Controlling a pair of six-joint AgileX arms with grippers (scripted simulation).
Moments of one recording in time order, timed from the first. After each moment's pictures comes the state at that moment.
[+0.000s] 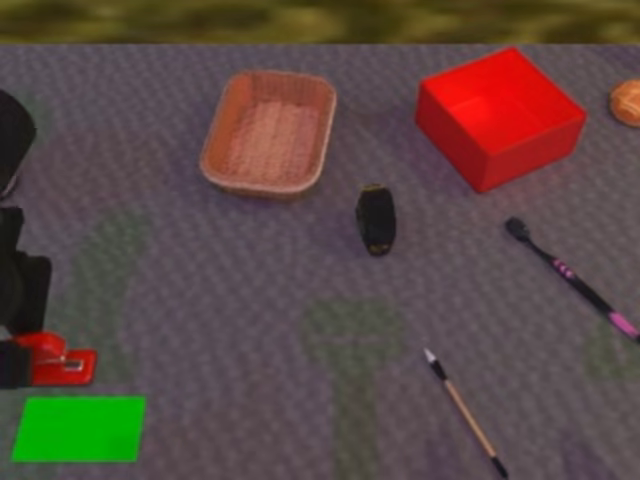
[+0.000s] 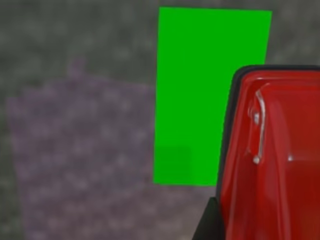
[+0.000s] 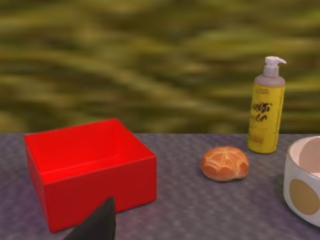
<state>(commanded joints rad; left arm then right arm) -0.19 1.41 0.98 -1.15 0.00 -1.78 0.00 0.00 0.00 0.00 0.00 0.00</state>
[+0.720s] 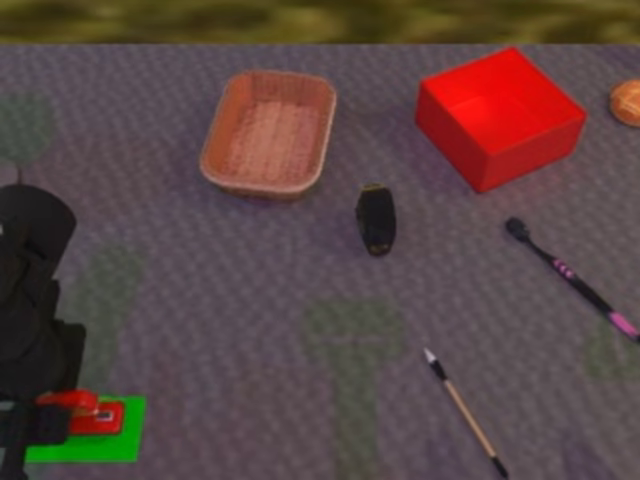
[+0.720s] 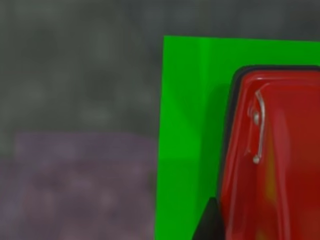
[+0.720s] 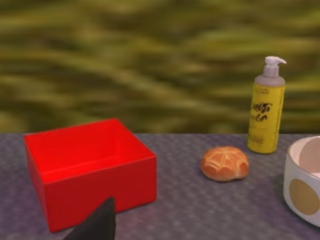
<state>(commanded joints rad) -0.19 1.56 0.70 -0.71 0.00 -1.78 0.00 0.00 0.00 0.00 0.00 0.00</state>
